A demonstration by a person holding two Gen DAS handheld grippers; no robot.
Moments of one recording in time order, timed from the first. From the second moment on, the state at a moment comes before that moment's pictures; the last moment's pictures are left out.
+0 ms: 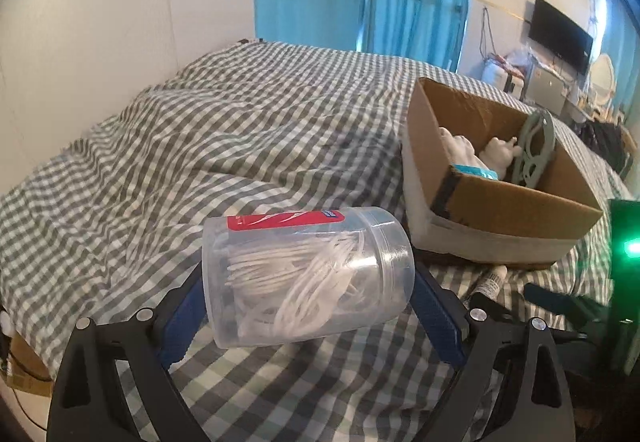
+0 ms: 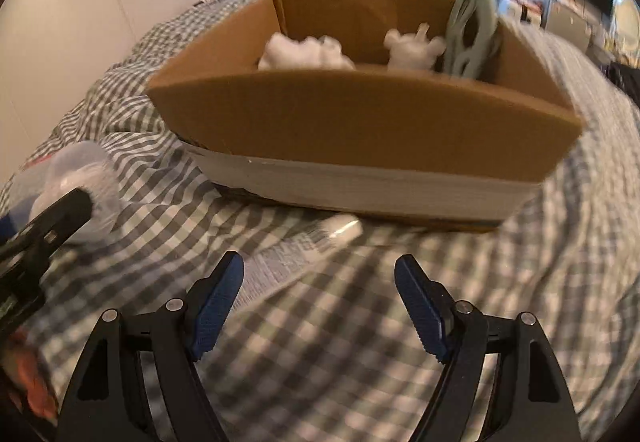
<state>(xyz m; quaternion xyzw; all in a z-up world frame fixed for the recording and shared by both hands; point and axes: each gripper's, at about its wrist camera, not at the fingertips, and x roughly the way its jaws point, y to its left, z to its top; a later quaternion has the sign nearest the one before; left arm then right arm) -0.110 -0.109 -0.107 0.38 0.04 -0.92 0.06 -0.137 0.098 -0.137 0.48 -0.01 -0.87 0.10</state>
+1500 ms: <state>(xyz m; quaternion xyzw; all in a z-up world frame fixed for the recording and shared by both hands) -0.169 0.016 0.027 0.27 0.00 -0.96 -0.05 -0.130 0.186 0.064 0.28 0.00 -0.95 0.14</state>
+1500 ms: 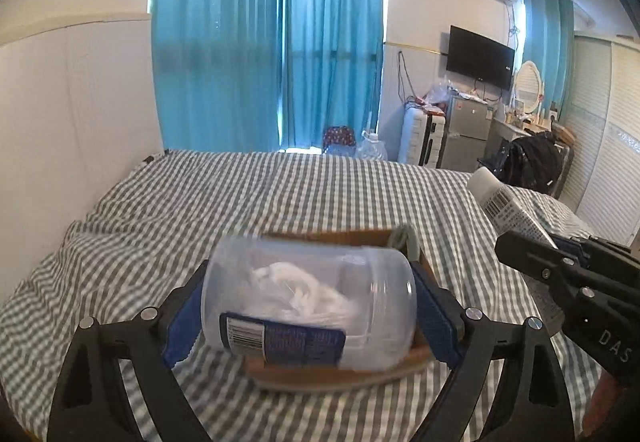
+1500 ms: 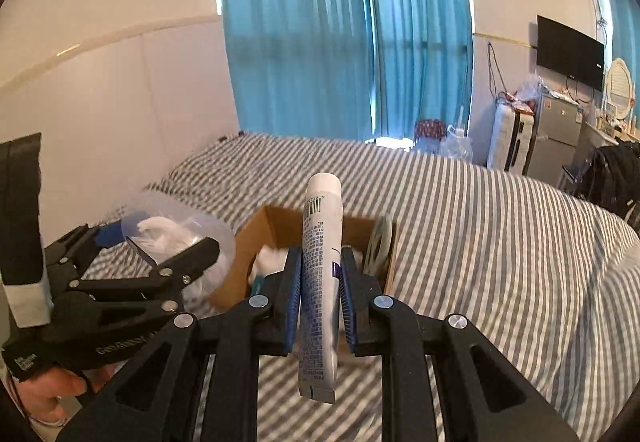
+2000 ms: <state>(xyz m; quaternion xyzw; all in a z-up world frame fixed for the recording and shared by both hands) -0.267 0.024 -0.046 0.33 -0.02 -0.94 -0.05 -0.245 0.189 0.004 0.33 -0.01 -0.93 0.15</state>
